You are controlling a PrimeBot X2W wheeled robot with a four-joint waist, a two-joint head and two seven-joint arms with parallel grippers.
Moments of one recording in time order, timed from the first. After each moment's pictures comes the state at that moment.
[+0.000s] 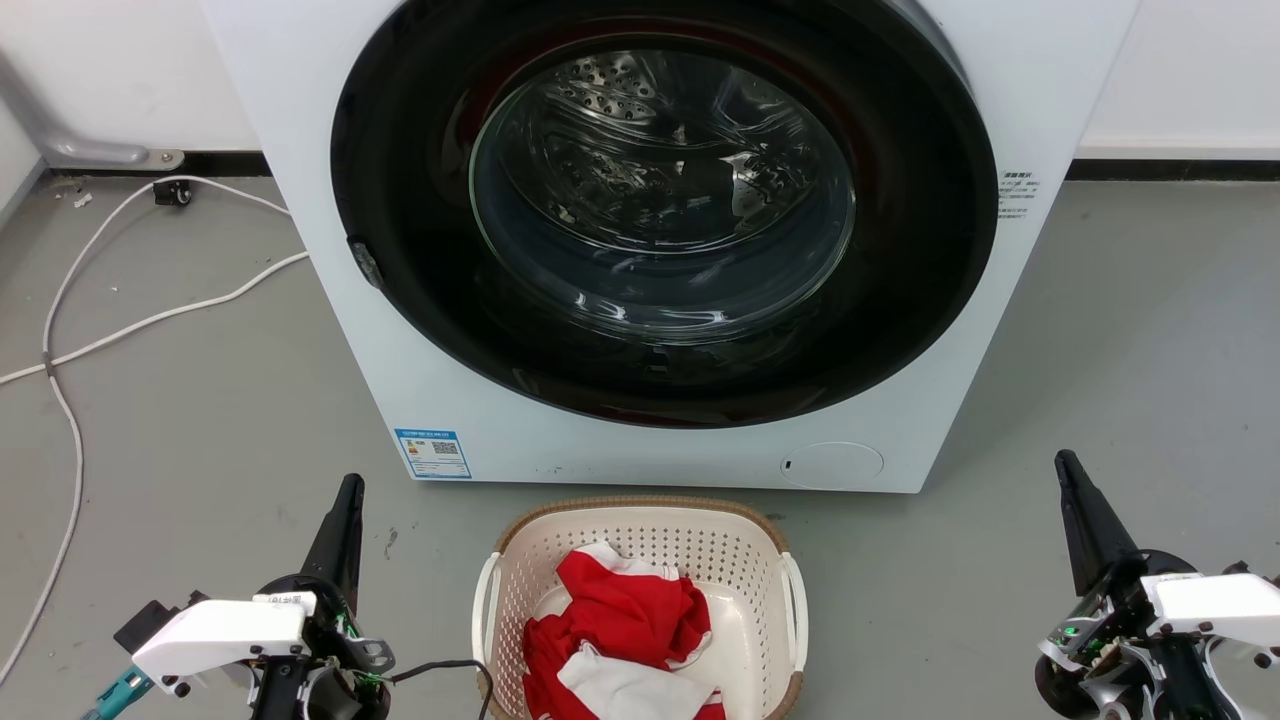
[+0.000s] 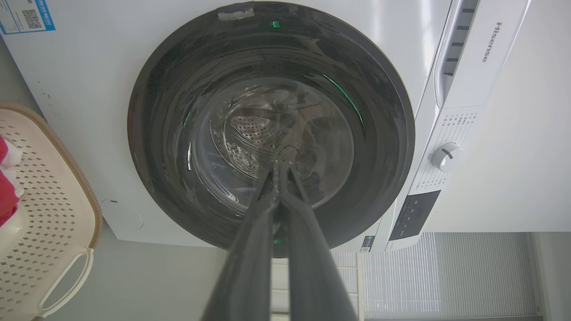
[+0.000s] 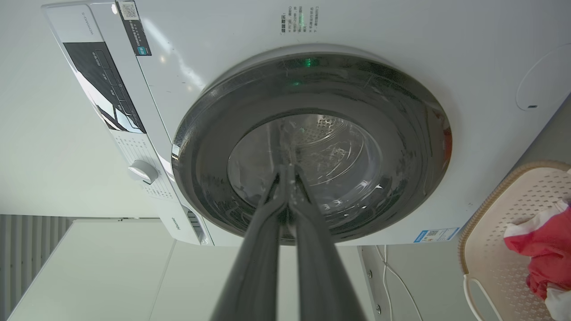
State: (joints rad) left arm -0.10 0.05 0.11 0.25 -1.61 -0.13 0.11; right arm -0.10 -0.05 -0.11 0.25 1.61 0.13 0.11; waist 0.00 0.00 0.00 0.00
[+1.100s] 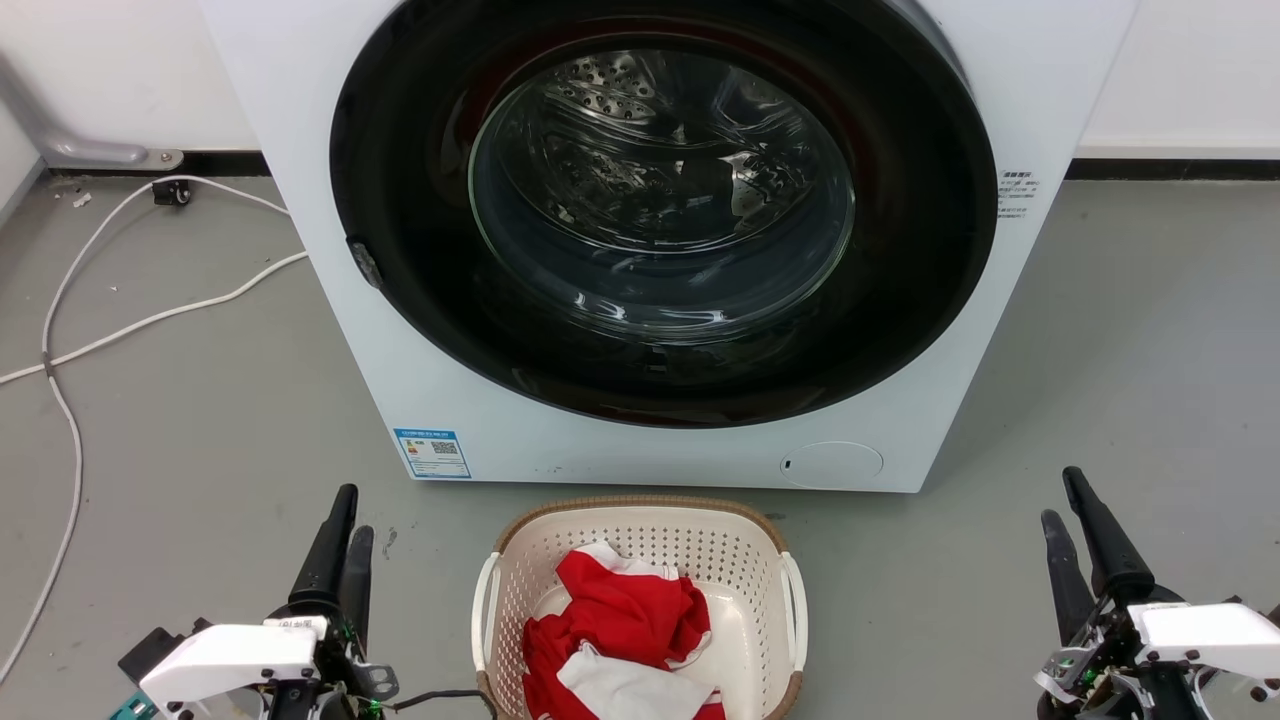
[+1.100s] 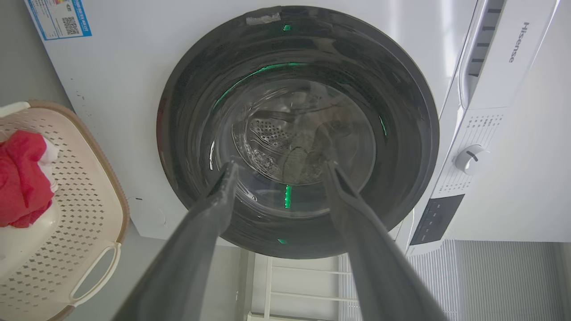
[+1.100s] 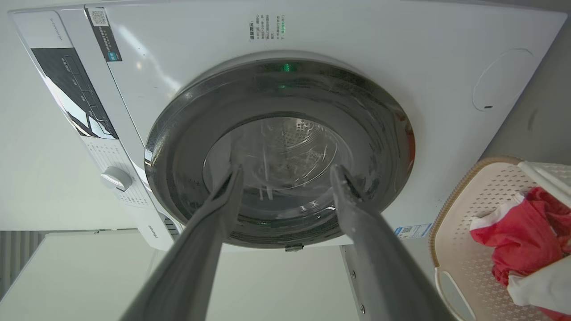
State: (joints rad) left arm -0.07 0.05 0.10 0.27 -1.59 -0.13 0.09; right arm -0.07 -0.05 -0.11 0.28 1.59 0.13 0.09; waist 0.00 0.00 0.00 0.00
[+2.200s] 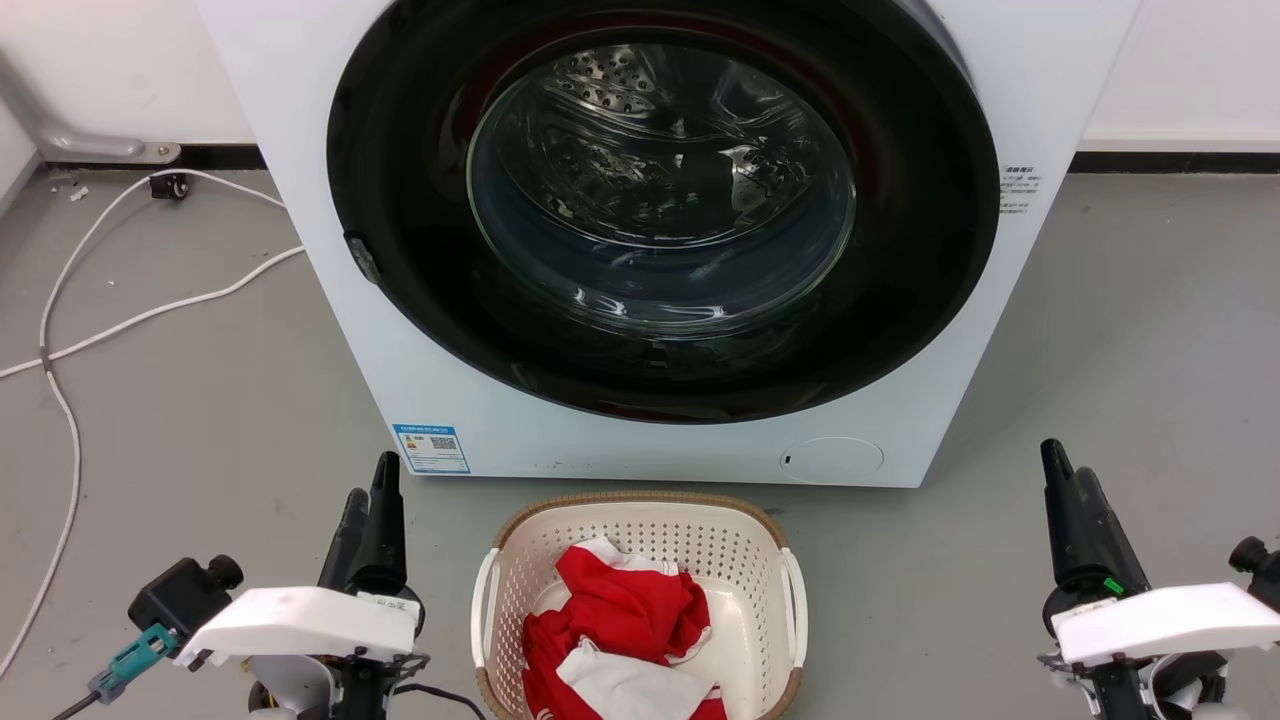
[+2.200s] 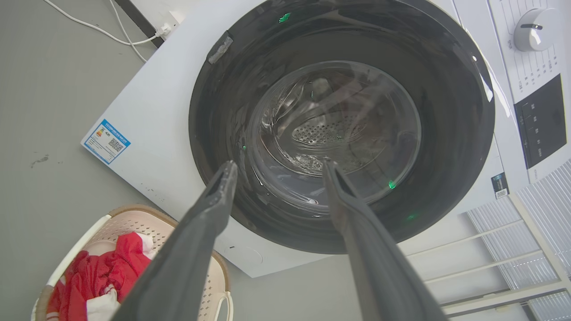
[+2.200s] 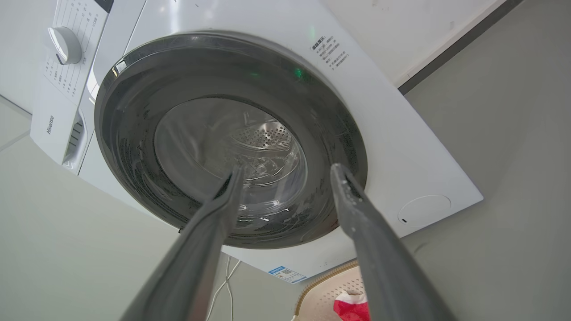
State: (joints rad) left arm -0.05 0.05 0.00 0.11 -1.01 -0.02 -0.05; right arm -0.03 -0.05 -0.05 0.11 0.88 0.13 -0.05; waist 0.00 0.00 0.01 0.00
